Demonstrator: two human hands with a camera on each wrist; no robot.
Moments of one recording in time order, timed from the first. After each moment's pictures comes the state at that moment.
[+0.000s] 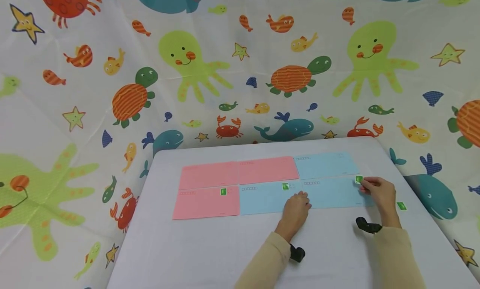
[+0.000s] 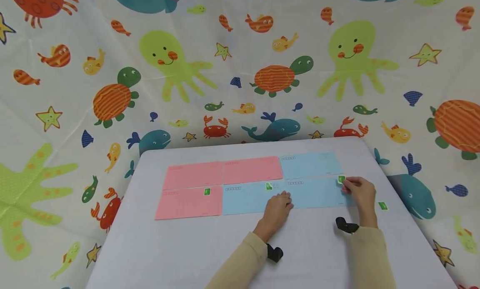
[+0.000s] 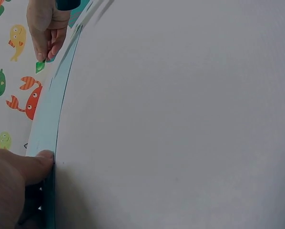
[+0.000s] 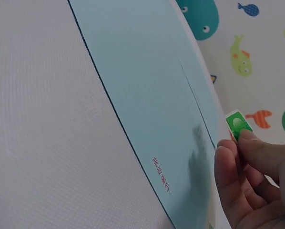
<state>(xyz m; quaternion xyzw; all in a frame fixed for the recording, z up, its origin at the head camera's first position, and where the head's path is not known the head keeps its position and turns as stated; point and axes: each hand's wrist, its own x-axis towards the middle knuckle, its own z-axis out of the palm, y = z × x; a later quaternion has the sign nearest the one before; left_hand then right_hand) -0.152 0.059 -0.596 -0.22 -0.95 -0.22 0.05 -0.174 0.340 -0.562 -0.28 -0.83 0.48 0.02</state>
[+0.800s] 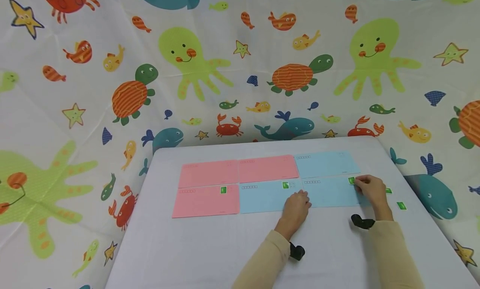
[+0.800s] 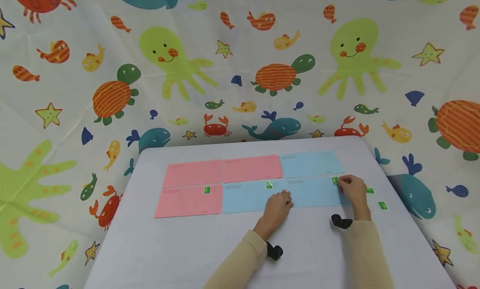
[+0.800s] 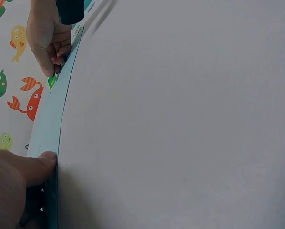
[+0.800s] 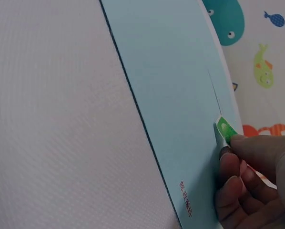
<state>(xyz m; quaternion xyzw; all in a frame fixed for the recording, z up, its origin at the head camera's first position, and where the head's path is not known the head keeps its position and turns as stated) -0.153 0.058 -0.593 -0.22 -0.95 -0.22 0.05 -0.189 0.331 -0.574 -0.22 -0.90 0.38 -0.02</state>
